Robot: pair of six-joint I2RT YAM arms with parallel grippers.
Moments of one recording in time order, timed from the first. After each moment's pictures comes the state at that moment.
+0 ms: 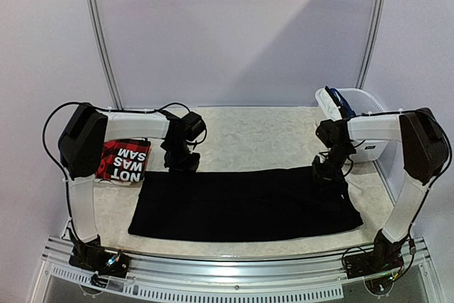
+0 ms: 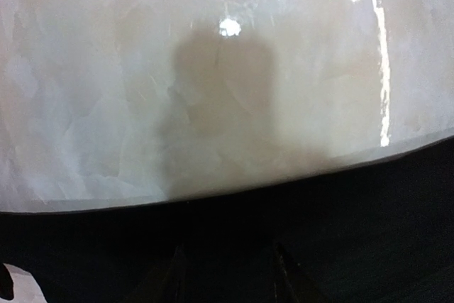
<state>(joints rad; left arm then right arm) -0.65 2.04 1.46 -0.84 -0.08 -0.49 0.34 1.79 1.13 -0.93 -0.27 0.48</state>
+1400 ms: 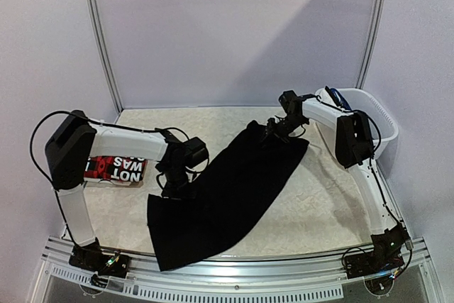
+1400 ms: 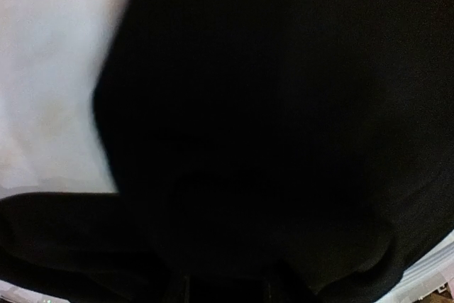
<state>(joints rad) -0.80 1.88 1.19 -0.89 0.13 -0.70 0.37 2.66 2.36 -0.97 -0.68 0.60</state>
